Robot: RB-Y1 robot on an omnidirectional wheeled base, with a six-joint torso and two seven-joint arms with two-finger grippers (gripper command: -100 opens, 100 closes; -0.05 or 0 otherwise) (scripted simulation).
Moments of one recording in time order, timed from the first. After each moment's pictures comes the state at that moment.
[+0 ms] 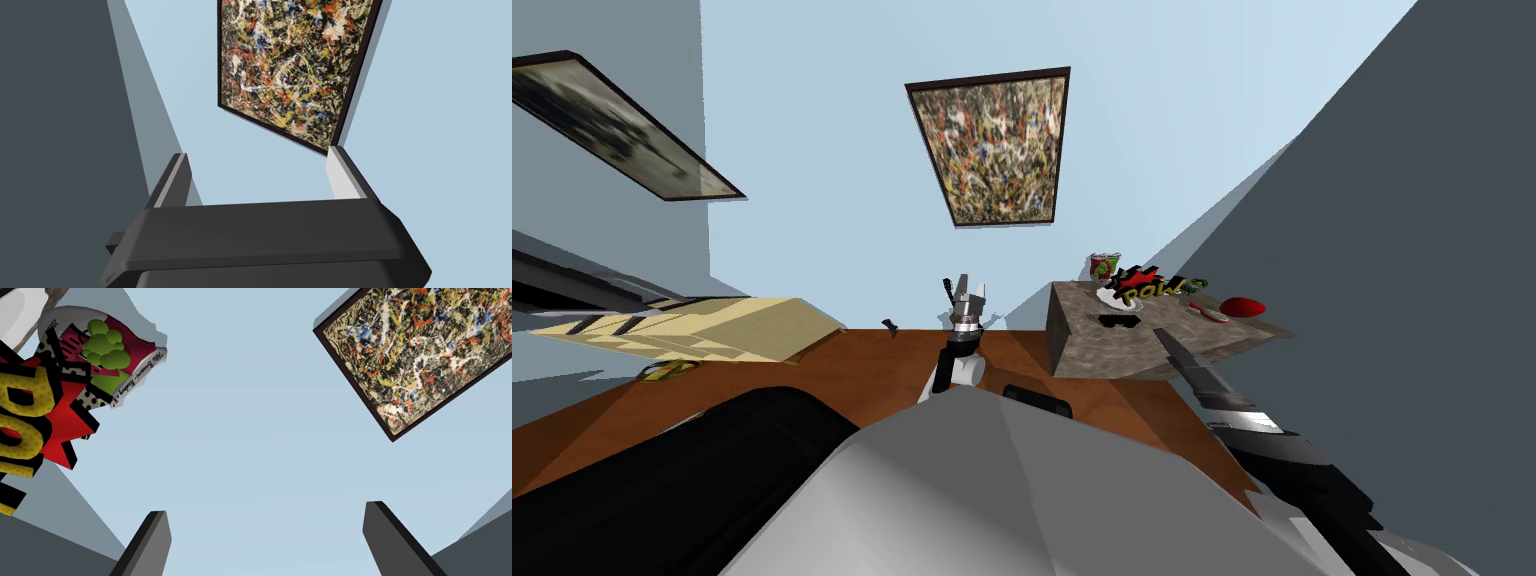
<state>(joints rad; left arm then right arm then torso) 0.47 -0.01 -0.07 -2.28 0.09 -0.45 -0.03 0.74 -0.55 -0.22 -2.22 0.21 -0.36 0.01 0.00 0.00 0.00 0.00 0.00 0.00</state>
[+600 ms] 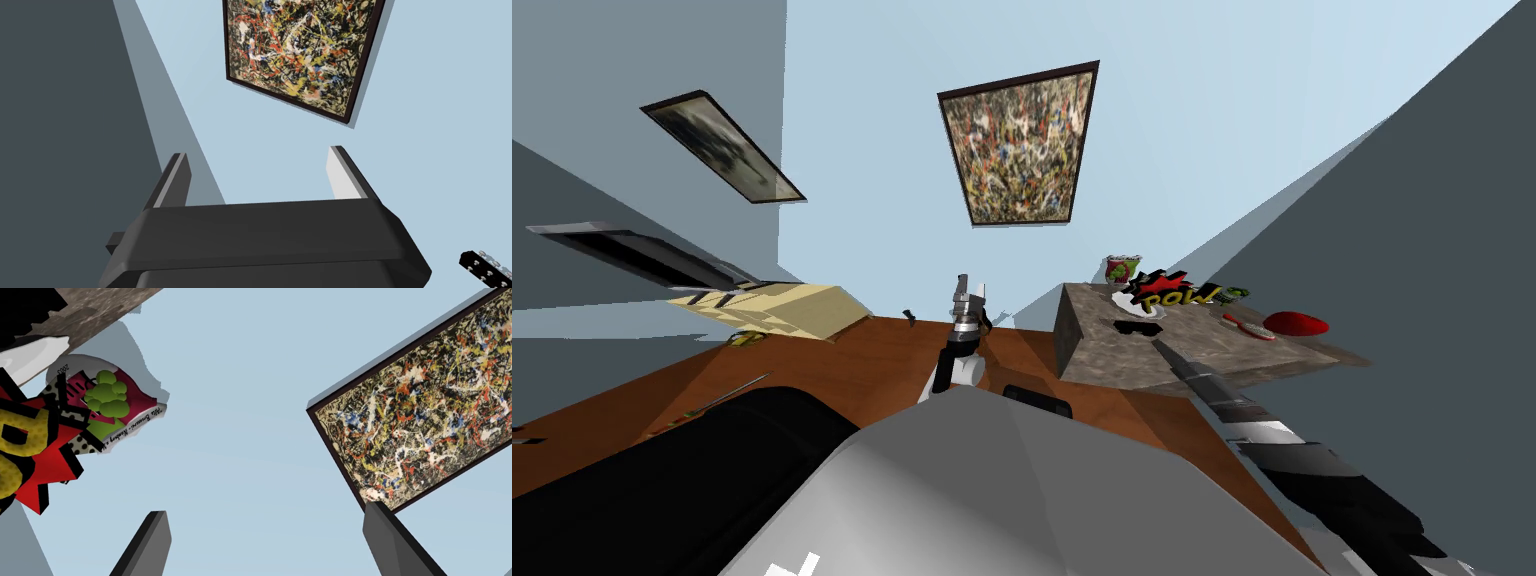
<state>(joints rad) 0.47 -0.01 -0.07 -2.28 0.09 -0.45 -0.03 0.80 -0.70 -0.27 -2.17 0.31 -0.35 -0.02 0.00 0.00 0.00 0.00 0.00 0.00</state>
